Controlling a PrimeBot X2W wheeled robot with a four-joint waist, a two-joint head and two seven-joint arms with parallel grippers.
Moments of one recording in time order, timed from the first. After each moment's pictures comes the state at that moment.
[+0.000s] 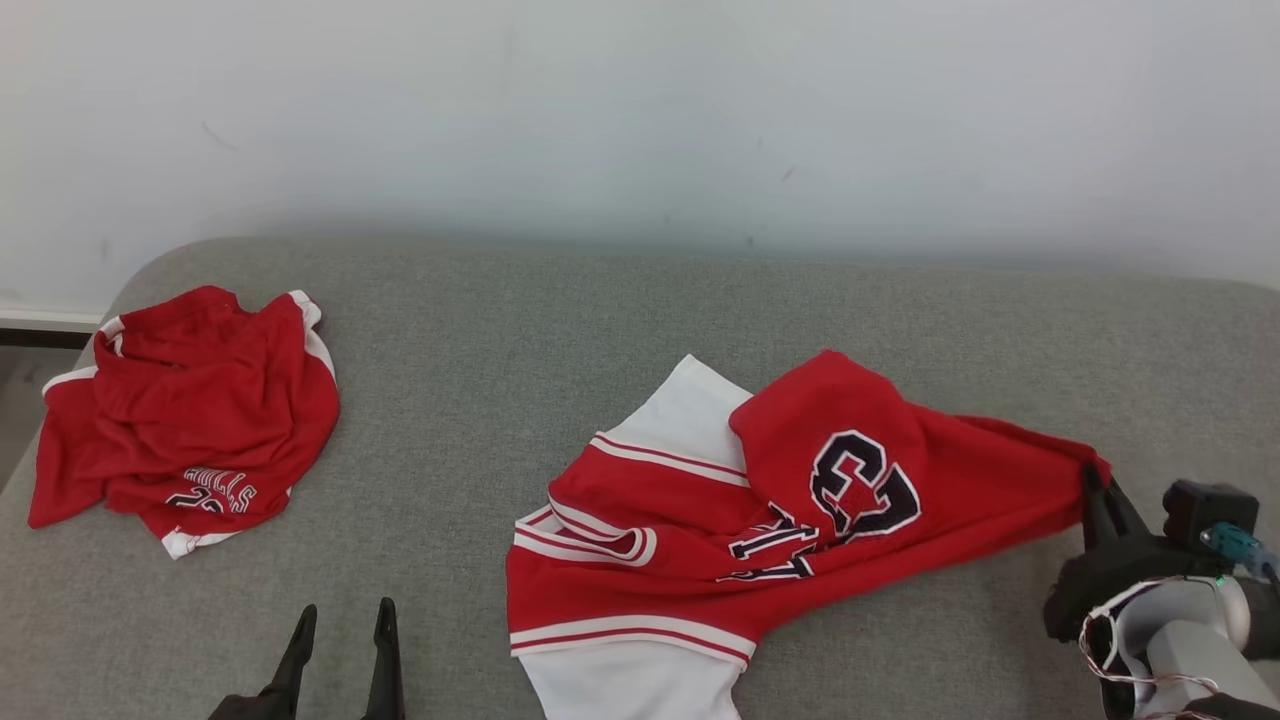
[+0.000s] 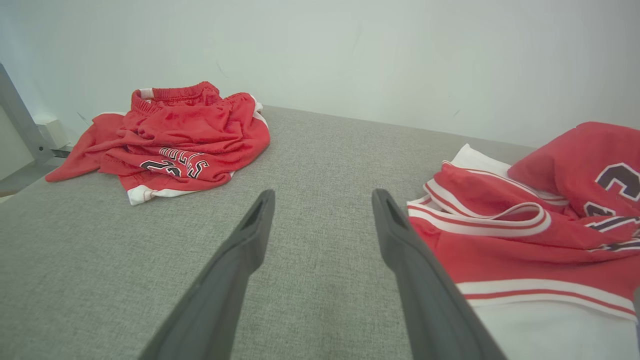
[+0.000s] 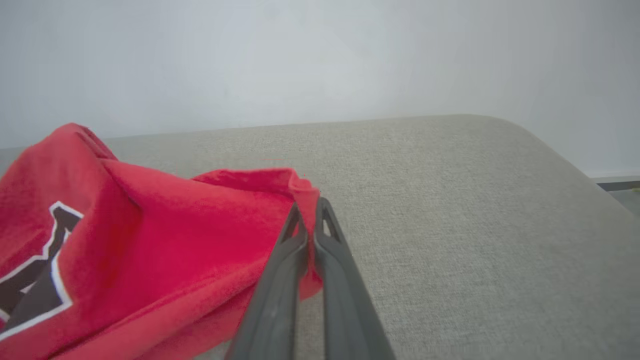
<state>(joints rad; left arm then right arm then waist) -0.02 0.05 -0.01 0.31 -0.19 -0.10 -0.26 -0.48 -0.23 -0.07 0.93 0.20 0.13 -0.26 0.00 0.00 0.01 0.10</state>
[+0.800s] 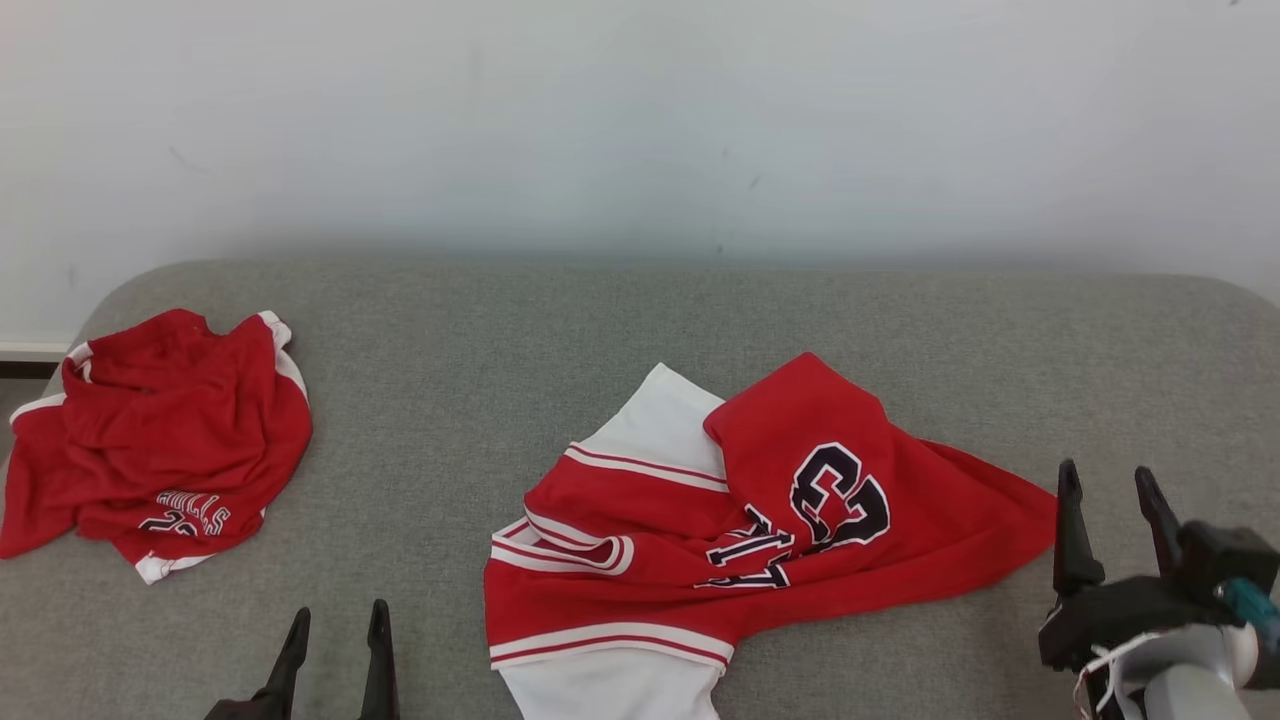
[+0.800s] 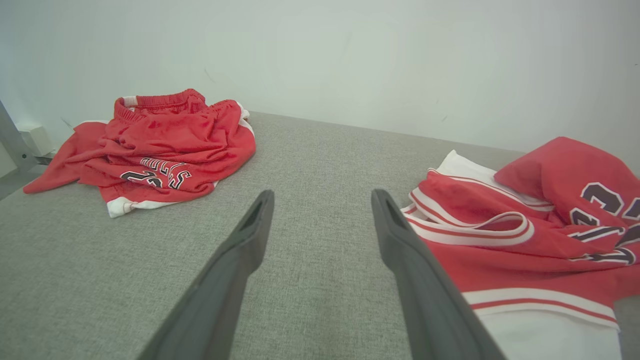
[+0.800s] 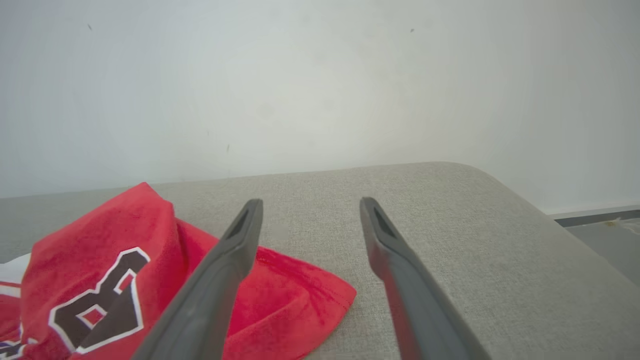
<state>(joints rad) -0.01 0.05 0.00 0.31 -0.20 -0.09 -0.26 -0.30 -0.13 -0.20 0.60 0.09 0.13 -0.26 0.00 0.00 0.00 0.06</state>
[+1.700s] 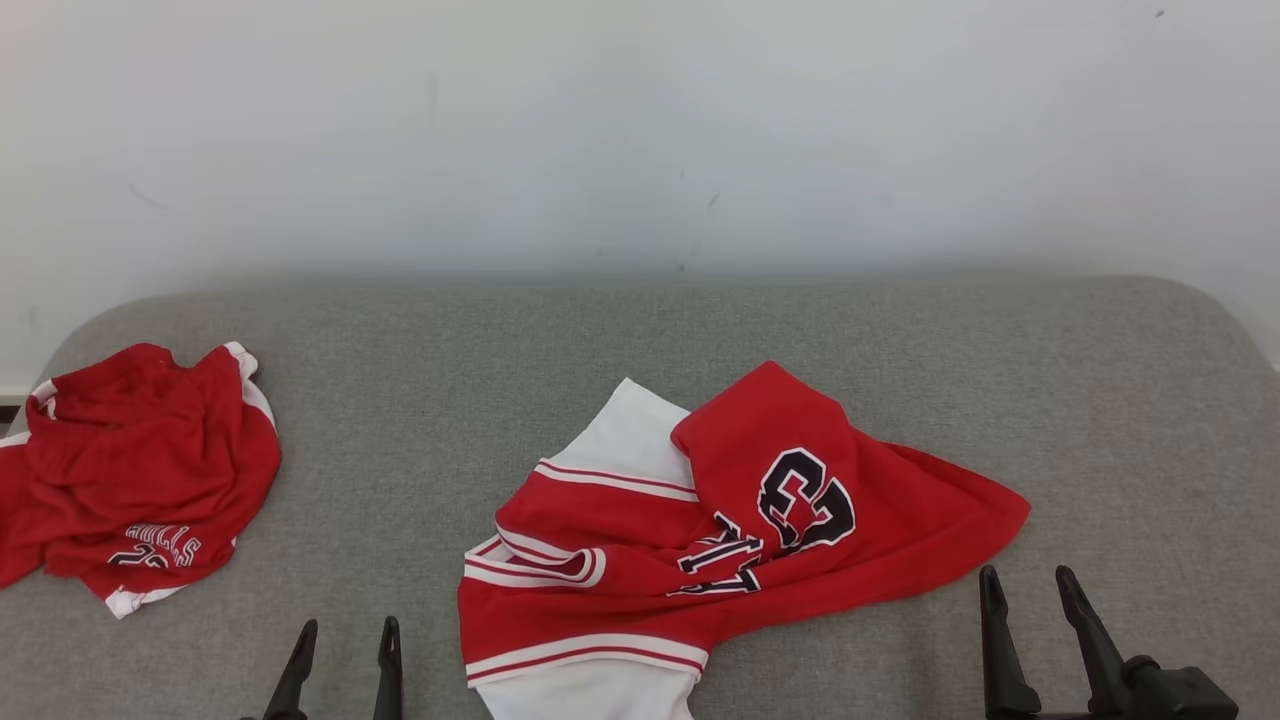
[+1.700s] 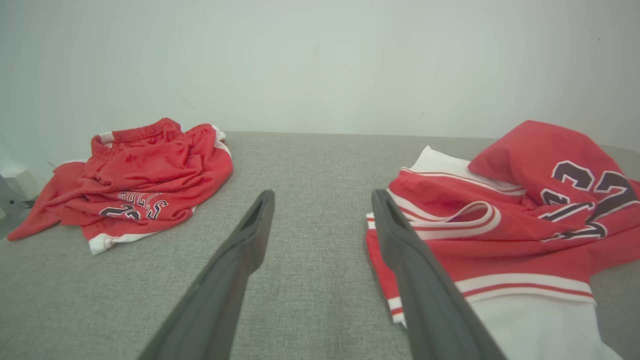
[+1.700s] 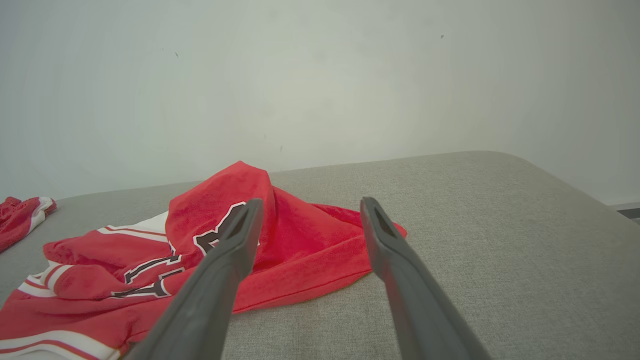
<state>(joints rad) 0.03 0.05 0.00 0.25 -0.11 -0.09 -0.26 0.07 -0.05 -0.05 0.18 0.16 0.13 -0.26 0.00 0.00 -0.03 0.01</state>
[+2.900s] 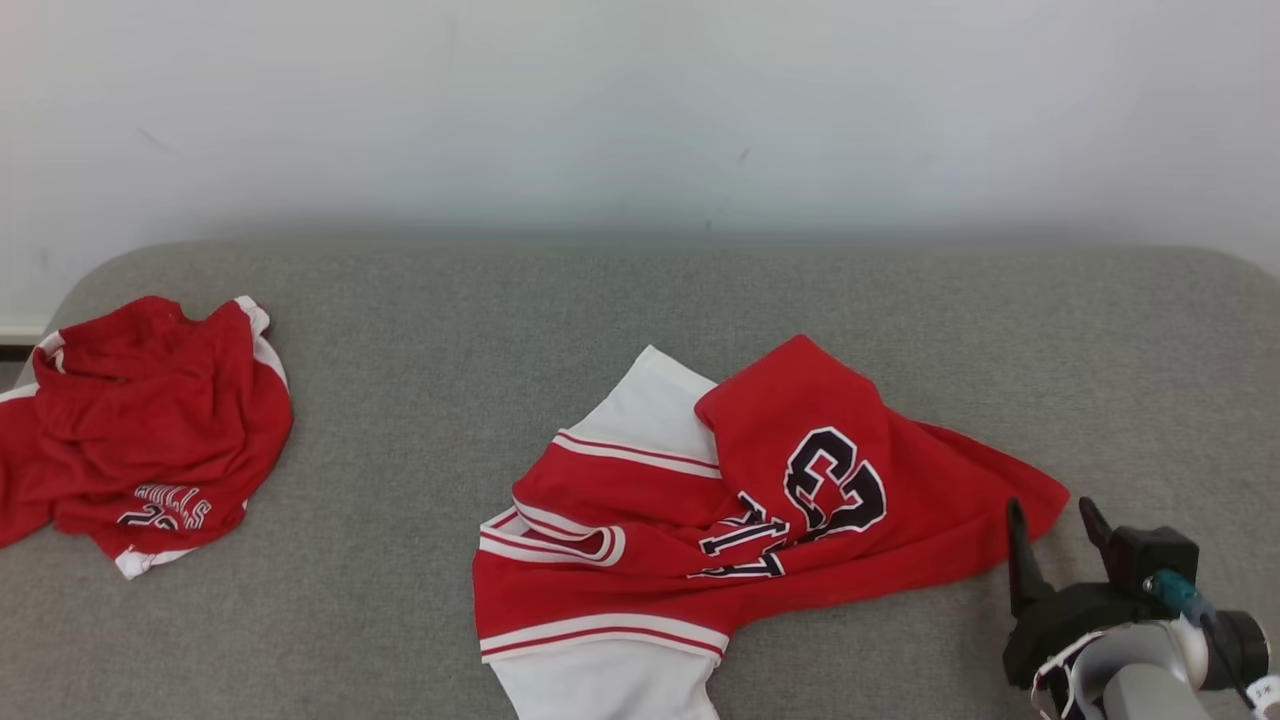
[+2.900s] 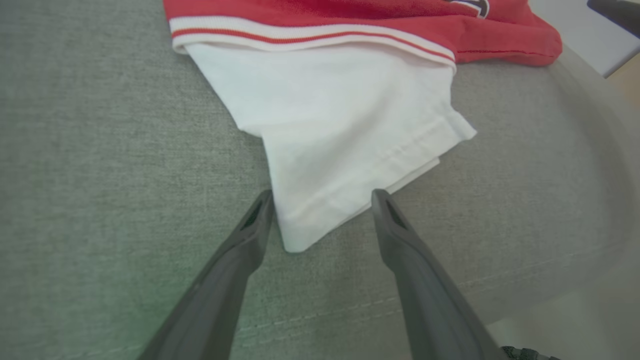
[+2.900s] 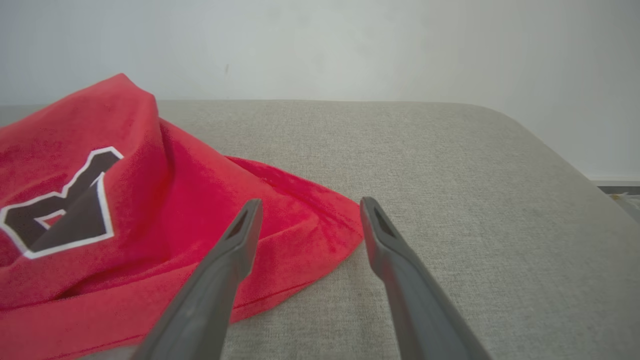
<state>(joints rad) 0.05 0.05 -0.44 0.53 -0.36 -0.10 -0.26 -0.34 -0.13 -0.14 0.78 0.02 0.13 -0.26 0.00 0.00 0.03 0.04</state>
